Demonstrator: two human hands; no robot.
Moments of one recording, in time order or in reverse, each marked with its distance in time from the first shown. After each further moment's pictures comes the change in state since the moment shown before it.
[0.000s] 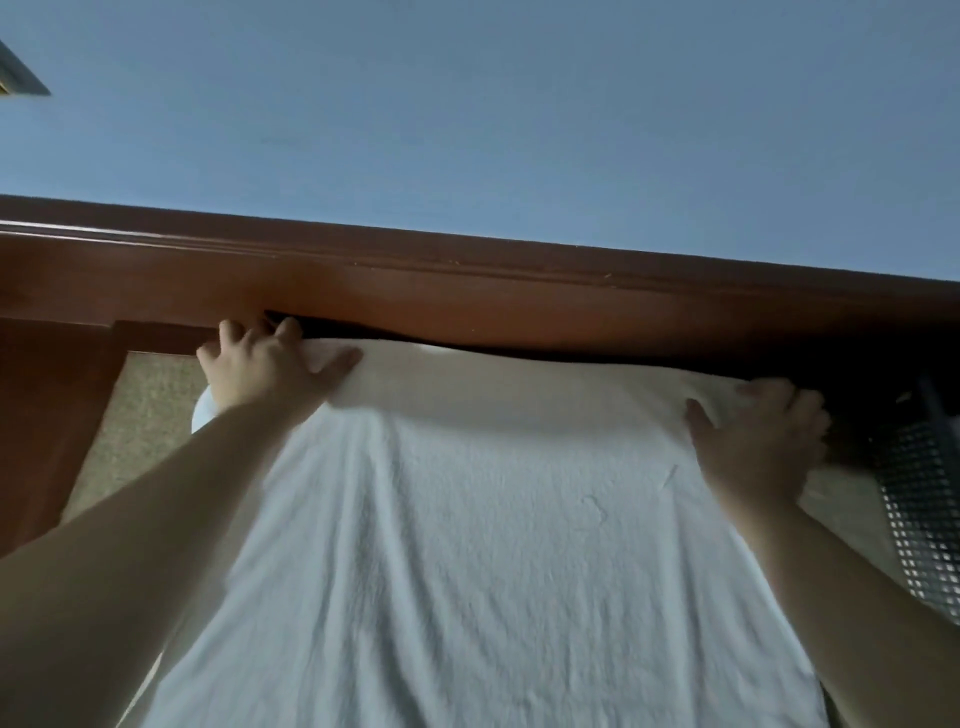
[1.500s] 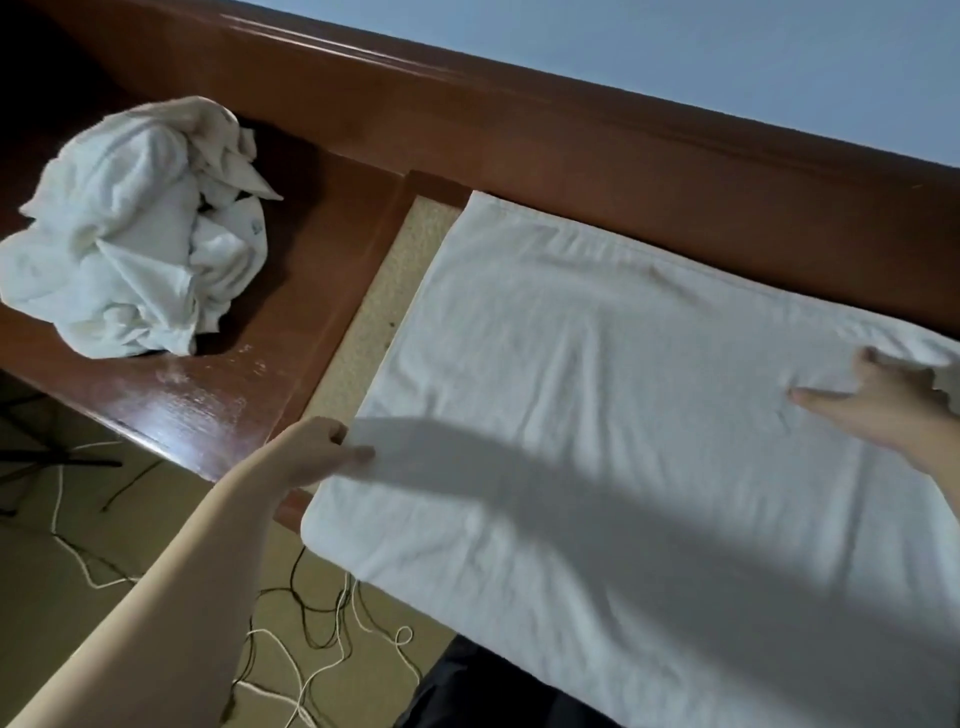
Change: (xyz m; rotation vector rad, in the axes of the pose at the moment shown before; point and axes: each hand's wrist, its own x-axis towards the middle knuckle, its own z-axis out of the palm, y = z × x) left_hand -0.274 -0.237 0.010 -0.468 -0.727 -0.351; right_hand -0.014 -0.029 0.027 -0.389 -0.740 -0.154
